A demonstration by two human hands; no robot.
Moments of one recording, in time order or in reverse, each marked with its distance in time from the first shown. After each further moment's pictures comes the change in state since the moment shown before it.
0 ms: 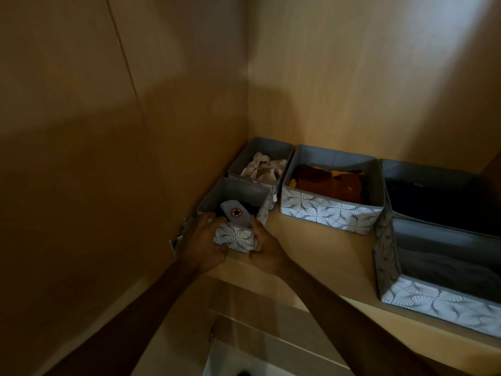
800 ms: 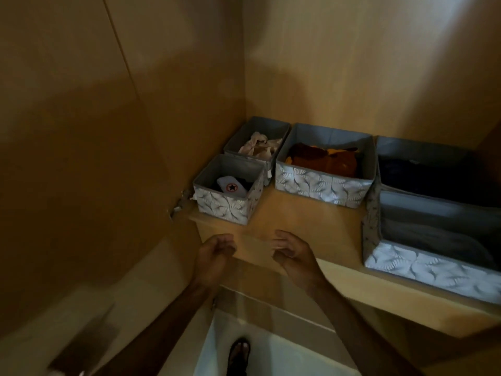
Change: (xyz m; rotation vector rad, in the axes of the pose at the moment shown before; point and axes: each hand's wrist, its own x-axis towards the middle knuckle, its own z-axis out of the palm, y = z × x) left_hand -0.099 0.066 0.036 -0.973 0.093 -0.485; right_hand -0.123 0.030 -0.026 0.492 0.164 0.130
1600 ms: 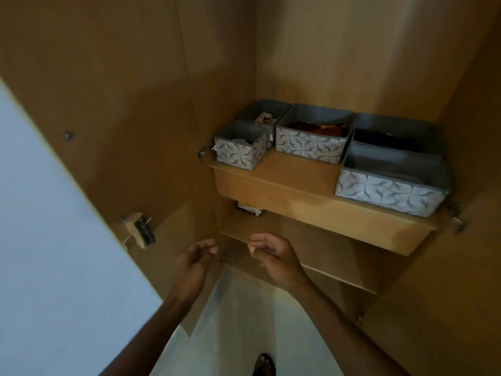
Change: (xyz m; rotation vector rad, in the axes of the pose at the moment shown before) left_hand -0.316 -0.034 -0.080 0.028 0.089 0.009; right_hand -0.283 0.020 0.041 -0.041 -0.130 -0.023
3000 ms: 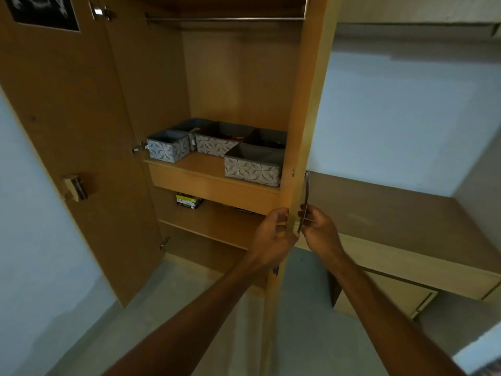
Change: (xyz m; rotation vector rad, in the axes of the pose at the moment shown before) left_hand -0.437 0.112 0.381 0.032 -0.484 0.315; right_hand -0.408 -0.027 -0.388 -0.220 0.378 -0.176
